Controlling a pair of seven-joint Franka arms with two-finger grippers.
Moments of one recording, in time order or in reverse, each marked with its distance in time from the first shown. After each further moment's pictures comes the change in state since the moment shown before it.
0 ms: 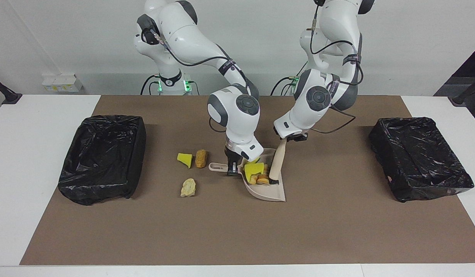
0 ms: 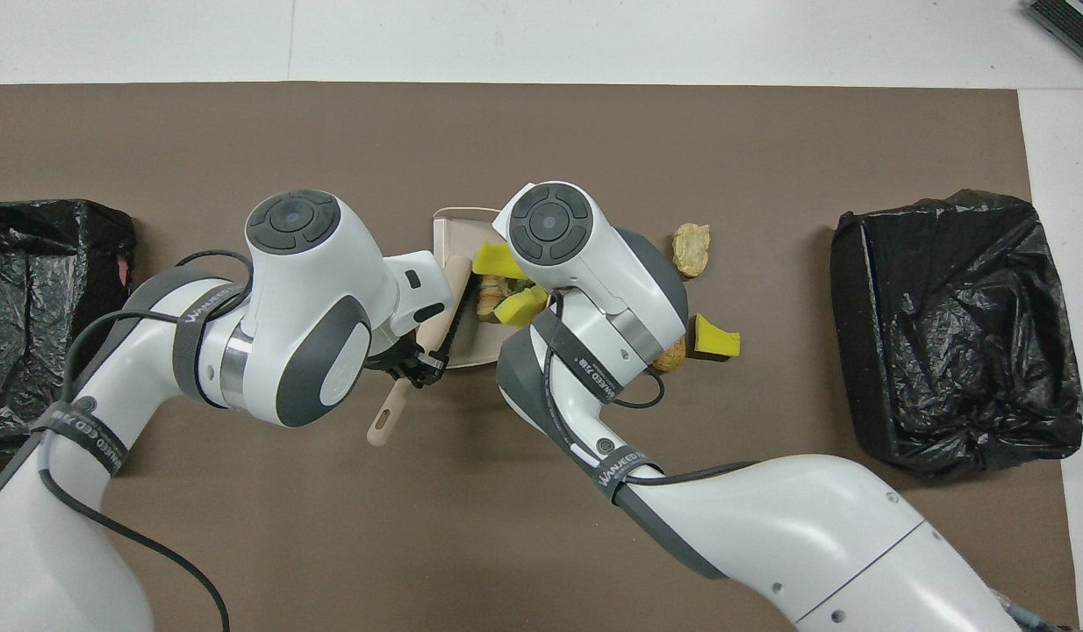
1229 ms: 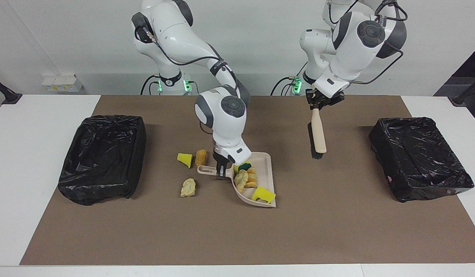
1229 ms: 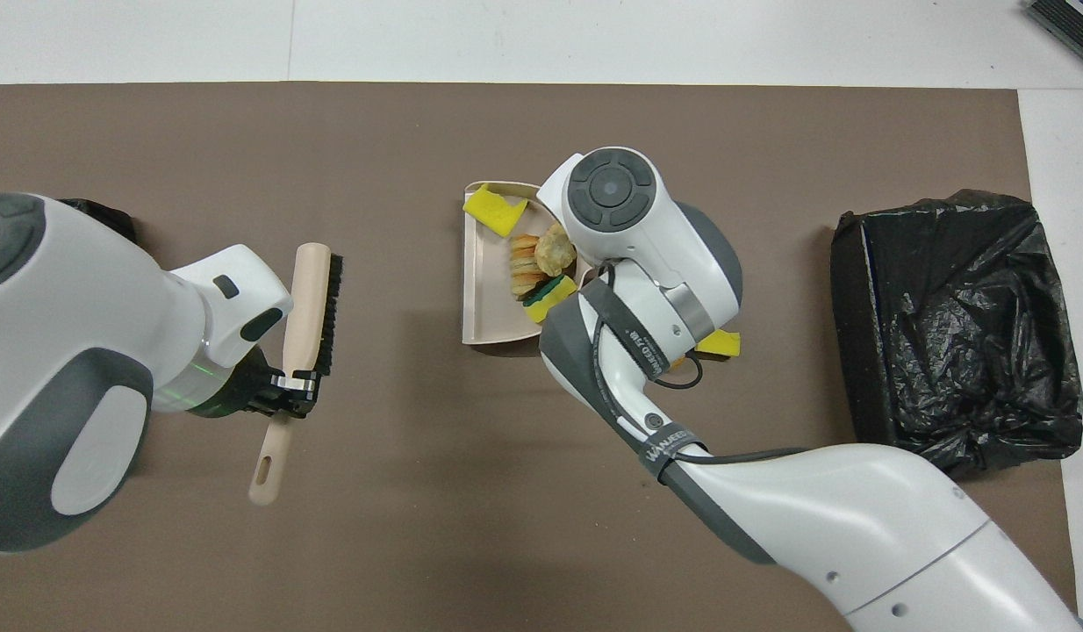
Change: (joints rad) left arm 0.100 -0.361 0.025 -0.081 0.043 -0.232 -0.210; right arm -0.091 -0.056 -0.001 -0.015 0.010 -0.002 -0.049
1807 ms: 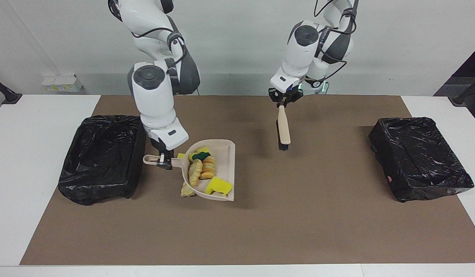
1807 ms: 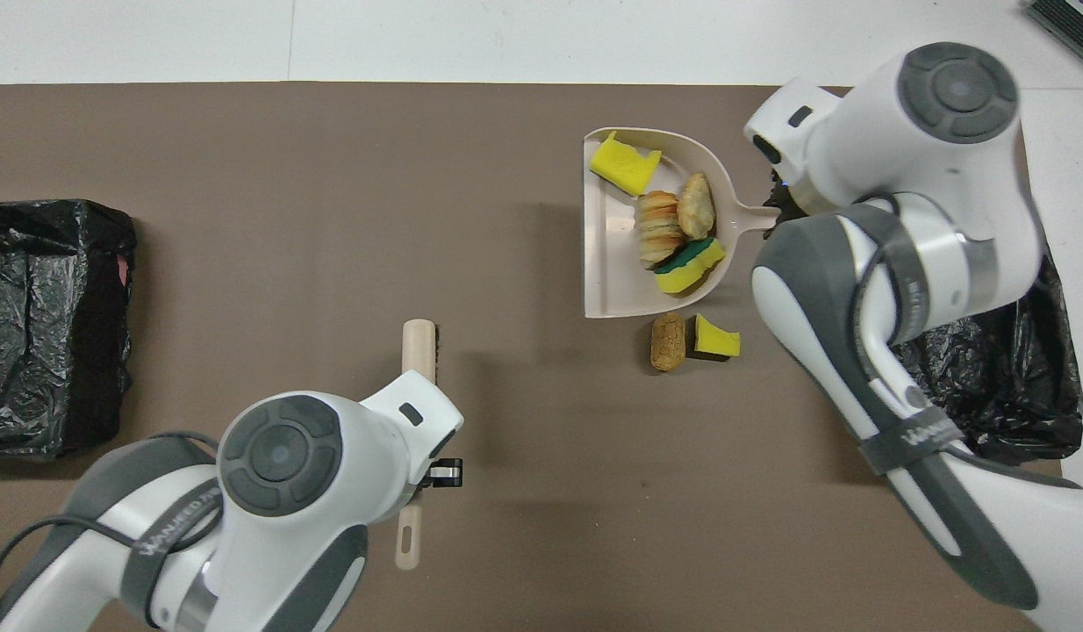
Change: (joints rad) left arm -0.293 -0.064 -0.029 -0.304 0.001 0.337 -0.345; right arm -0.287 -0.241 -0.003 -0.095 0.147 -0.085 -0.354
